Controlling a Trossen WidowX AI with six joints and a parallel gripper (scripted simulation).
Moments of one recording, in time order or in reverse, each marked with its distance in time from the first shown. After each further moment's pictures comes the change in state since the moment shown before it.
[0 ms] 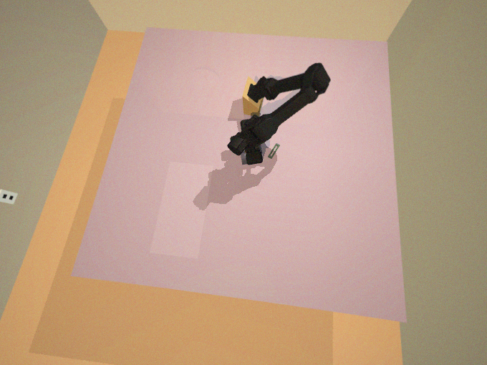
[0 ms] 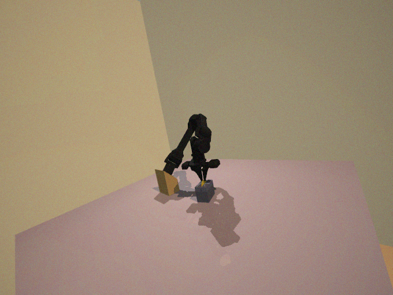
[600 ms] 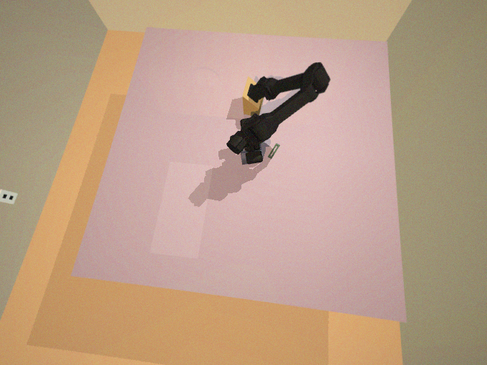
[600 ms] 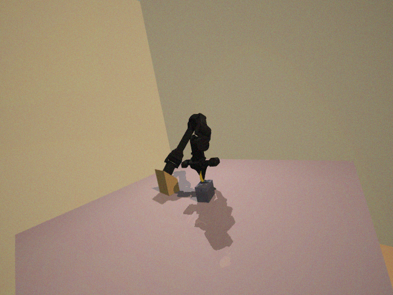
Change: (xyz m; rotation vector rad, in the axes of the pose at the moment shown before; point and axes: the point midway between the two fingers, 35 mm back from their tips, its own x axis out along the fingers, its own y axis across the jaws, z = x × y) arm -0.008 0.000 0.000 -0.001 0.000 -0.001
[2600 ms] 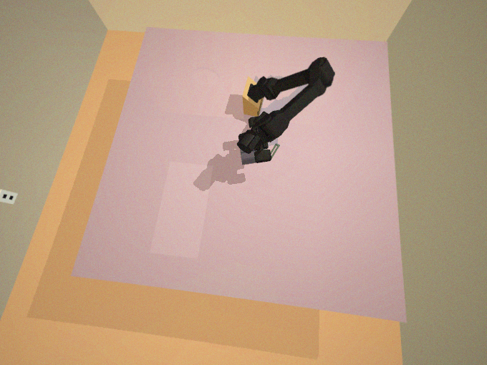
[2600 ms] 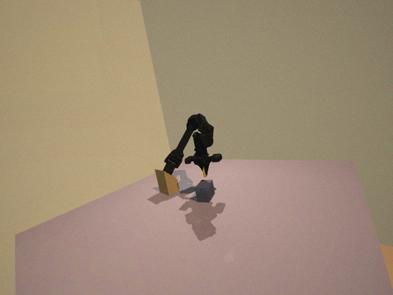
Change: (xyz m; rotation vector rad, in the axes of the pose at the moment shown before) arm -0.010 0.004 -0.033 0.005 0.001 0.000
